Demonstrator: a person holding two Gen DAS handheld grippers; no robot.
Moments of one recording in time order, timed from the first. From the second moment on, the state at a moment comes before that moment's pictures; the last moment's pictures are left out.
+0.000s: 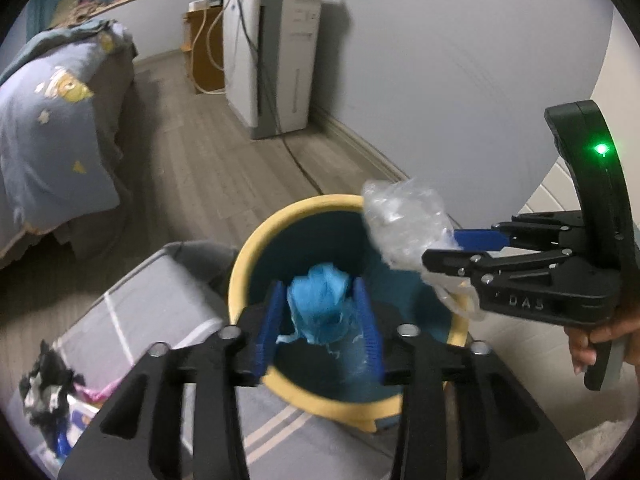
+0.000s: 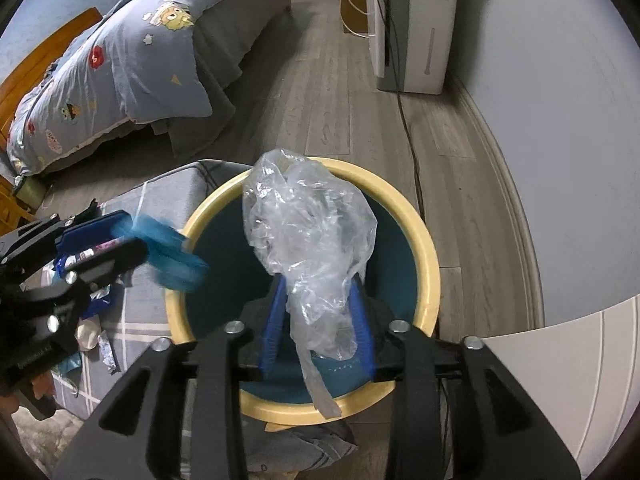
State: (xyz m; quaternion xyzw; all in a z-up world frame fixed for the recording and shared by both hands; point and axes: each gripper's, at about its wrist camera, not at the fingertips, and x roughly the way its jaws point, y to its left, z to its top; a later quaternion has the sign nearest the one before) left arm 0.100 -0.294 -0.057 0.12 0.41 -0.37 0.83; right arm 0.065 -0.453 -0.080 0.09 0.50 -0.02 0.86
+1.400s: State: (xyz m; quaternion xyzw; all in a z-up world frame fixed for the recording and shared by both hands) left arm 0.066 -0.060 0.004 0.10 0.37 -0.15 0.91; right arm 0.048 -0.339 0.004 0.01 0.45 0.02 0.89
